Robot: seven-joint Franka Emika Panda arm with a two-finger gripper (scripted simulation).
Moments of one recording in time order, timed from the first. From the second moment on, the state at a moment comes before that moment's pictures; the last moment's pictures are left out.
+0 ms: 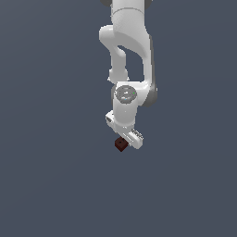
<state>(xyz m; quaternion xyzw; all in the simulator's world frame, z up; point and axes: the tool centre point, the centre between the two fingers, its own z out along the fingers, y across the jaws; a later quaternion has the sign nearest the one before) 0.004 0.024 0.072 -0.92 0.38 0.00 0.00</state>
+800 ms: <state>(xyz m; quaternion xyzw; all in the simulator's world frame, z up) 0.003 0.024 0.028 -0.92 0.38 0.00 0.00</state>
